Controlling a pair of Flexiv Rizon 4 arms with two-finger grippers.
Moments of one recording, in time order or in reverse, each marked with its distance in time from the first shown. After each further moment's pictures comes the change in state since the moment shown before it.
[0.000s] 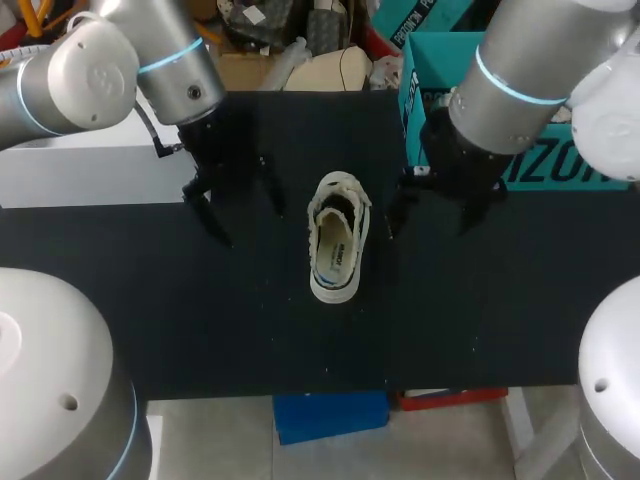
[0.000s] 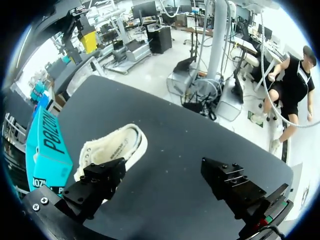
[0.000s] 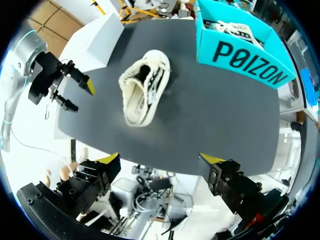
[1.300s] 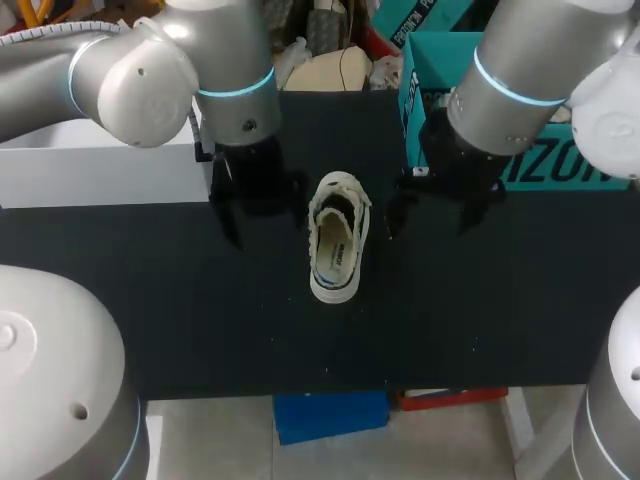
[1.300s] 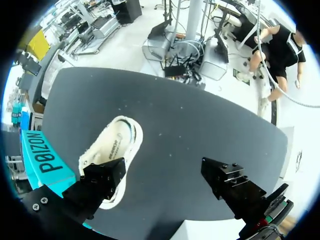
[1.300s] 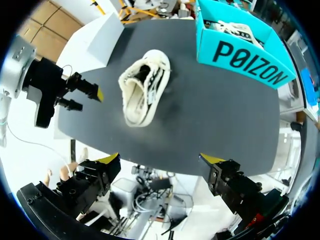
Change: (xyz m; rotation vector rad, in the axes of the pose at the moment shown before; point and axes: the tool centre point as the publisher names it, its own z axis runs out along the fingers) left arm -0.016 -0.006 0.014 -0.339 0.144 0.220; right arm 0.001 0.000 0.001 -0.001 -0.001 0.000
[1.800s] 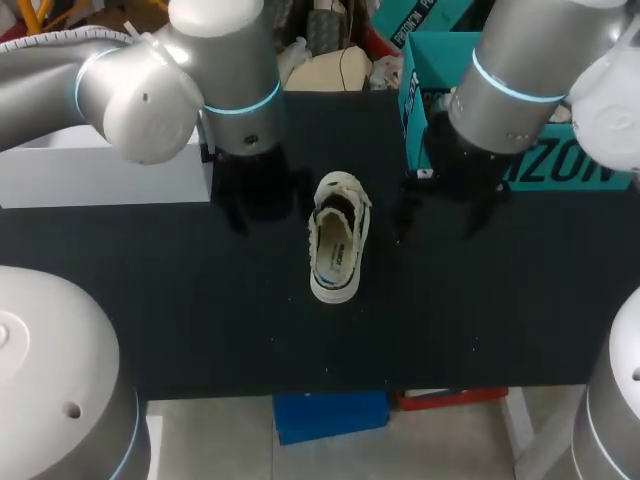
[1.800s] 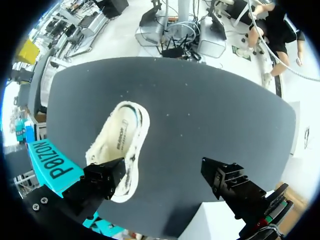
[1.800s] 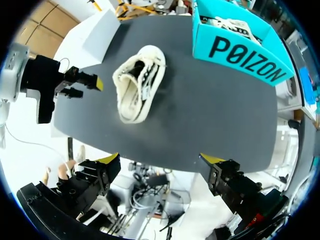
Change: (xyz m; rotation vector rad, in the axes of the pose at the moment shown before) left arm -0.014 0.025 0.005 -0.161 -0.041 0.152; right arm -0.013 -0.005 0.002 0.043 -0.039 0.013
